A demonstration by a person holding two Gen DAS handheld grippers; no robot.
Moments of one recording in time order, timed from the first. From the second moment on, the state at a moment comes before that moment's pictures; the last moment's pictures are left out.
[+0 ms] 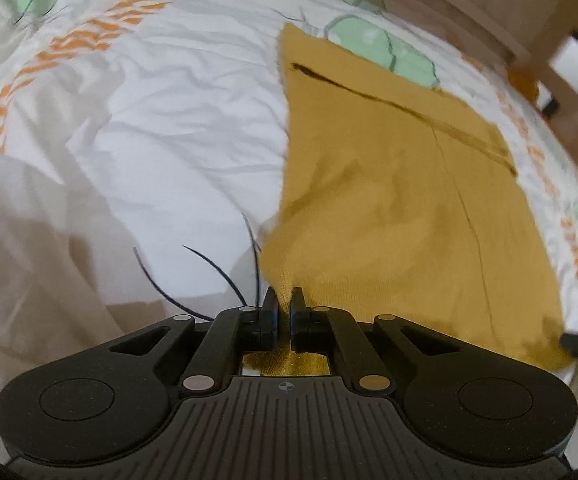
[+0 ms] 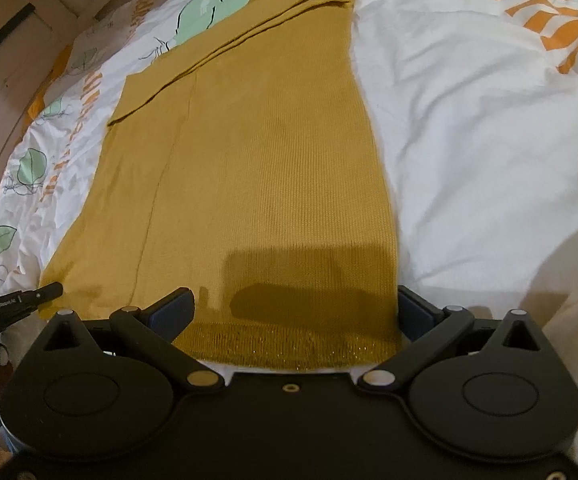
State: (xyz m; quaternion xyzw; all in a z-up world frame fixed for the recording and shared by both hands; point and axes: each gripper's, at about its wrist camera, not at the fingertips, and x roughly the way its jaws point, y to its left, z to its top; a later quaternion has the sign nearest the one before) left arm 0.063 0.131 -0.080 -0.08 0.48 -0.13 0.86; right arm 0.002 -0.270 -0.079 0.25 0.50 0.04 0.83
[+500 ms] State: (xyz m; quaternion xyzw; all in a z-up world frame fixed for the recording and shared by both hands) left arm 0.068 0.133 -0.087 -0.09 0.50 -0.13 0.85; right arm -0.003 -0.295 -0.083 0.33 0.50 0.04 0.80
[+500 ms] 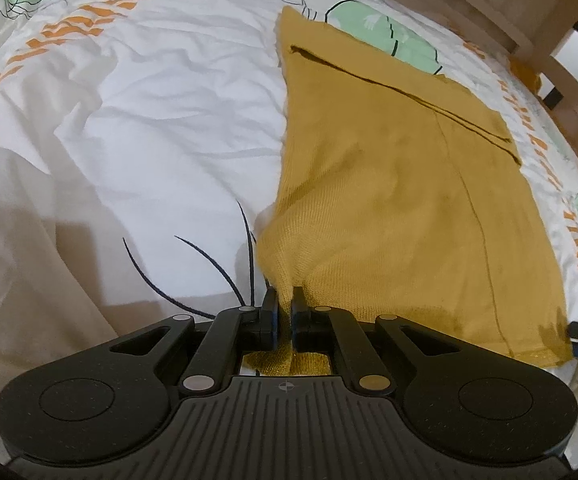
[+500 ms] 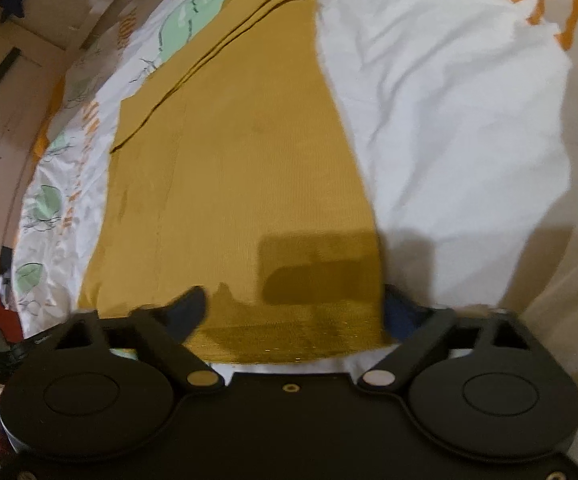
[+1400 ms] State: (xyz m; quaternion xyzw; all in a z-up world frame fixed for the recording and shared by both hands) left arm 0.081 0.137 -0.031 -0.19 0.40 -0.18 0.88; right arm 0.001 -0.313 -0.023 0.36 0.34 0.09 0.86
